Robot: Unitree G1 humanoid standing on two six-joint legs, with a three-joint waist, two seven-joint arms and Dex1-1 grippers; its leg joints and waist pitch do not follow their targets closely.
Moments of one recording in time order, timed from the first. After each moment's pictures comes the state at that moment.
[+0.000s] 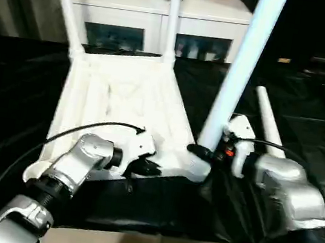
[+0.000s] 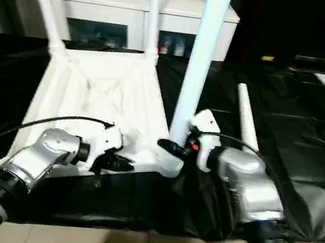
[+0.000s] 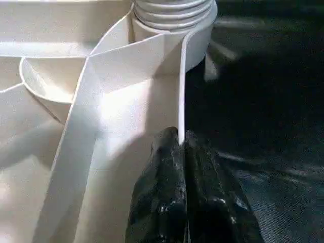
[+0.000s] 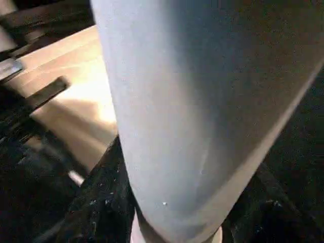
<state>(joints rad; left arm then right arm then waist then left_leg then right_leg) -0.56 0.33 -0.33 0.58 0.02 0.18 -0.99 -0.46 -0.31 0.13 0.29 0.22 0.41 0.70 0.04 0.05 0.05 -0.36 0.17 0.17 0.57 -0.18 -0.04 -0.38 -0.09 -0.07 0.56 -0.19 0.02</state>
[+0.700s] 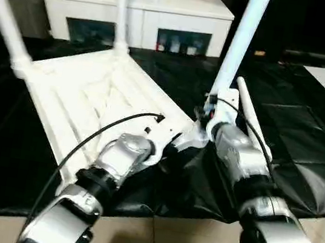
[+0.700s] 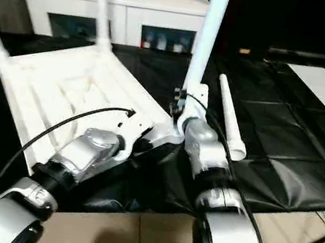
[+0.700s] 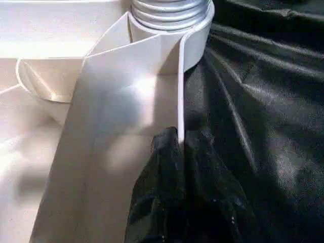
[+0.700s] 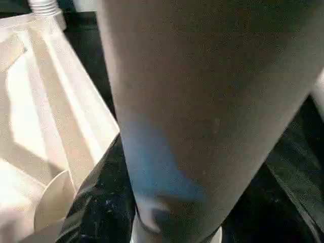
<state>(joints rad) -0.71 0.03 -0.25 0.70 0.07 0.45 -0.50 -0.85 -0.05 -0.05 0.91 0.12 0.26 0.05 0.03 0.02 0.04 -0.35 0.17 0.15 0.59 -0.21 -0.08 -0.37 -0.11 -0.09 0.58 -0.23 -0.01</state>
